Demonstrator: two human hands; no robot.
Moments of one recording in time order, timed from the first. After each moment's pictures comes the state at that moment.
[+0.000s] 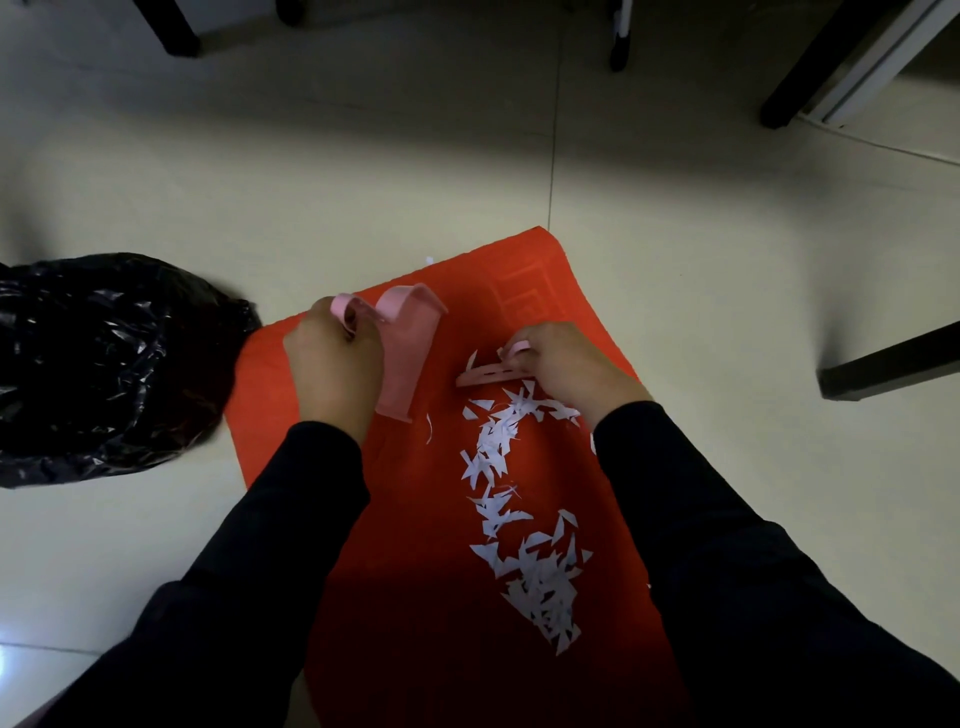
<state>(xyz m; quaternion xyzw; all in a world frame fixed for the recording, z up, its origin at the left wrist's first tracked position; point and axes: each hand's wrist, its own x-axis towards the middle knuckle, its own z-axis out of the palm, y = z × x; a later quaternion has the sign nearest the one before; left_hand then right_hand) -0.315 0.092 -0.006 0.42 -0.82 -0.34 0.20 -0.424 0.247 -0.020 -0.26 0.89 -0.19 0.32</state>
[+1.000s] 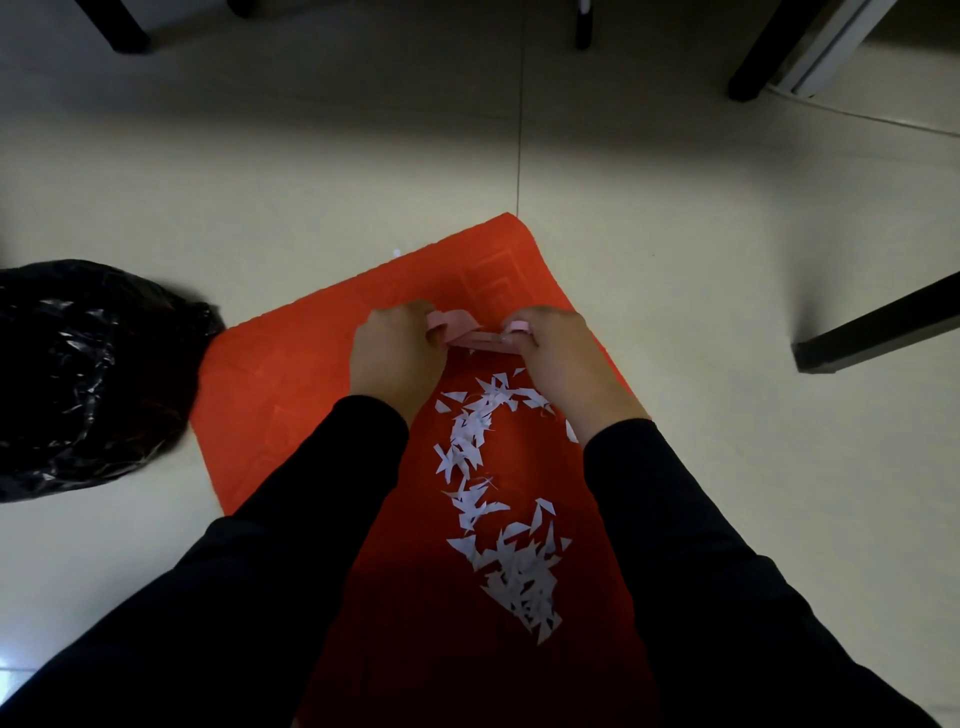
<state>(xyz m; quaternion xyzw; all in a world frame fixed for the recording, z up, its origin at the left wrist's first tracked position) -0.353 0.139 -0.025 0.24 -0.94 -0.26 0.03 -0.418 0.276 -0.028 -0.20 0.92 -0.28 0.18</state>
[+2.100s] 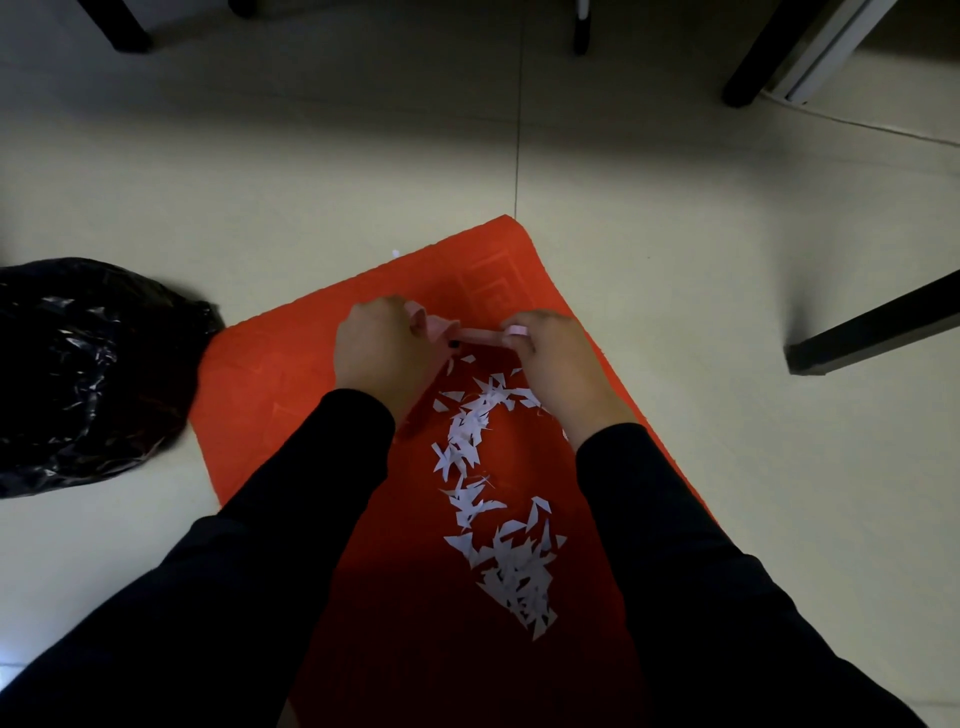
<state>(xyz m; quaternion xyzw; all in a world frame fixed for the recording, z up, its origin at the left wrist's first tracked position) -0.349 0.140 0.001 0.28 -0.92 -0.28 0.00 -0.413 0.277 -0.026 -0.20 0.92 -0.28 0.17</state>
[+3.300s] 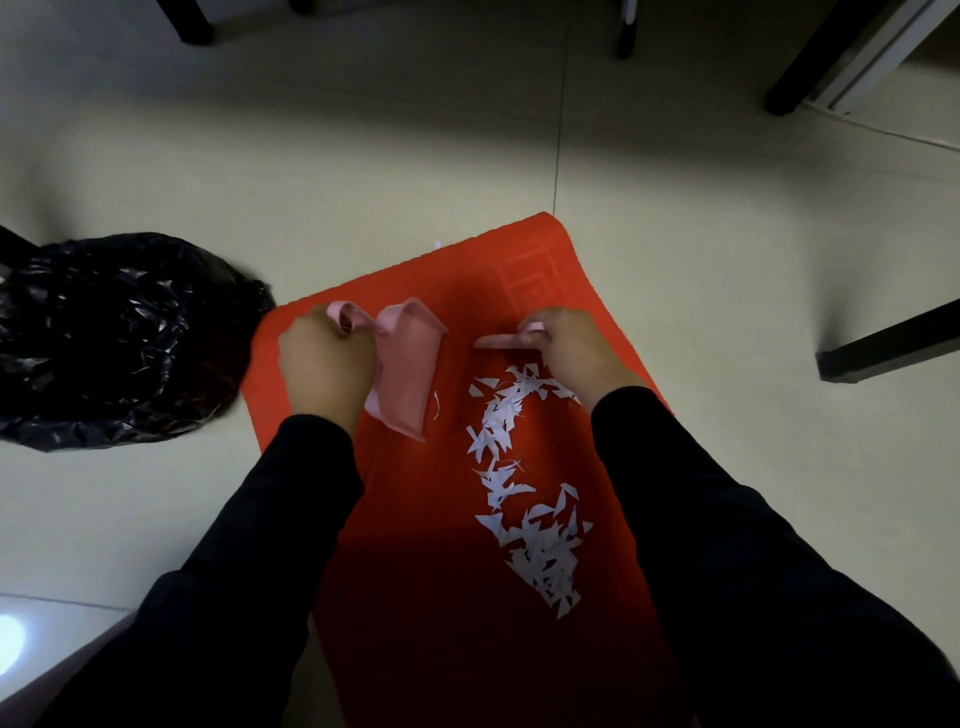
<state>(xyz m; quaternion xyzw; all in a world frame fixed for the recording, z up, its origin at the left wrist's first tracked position) -0.287 0.088 -0.003 0.44 -0.82 -0.34 0.14 -0.407 0.257 -0.016 -0.22 0.91 -0.22 0.28</state>
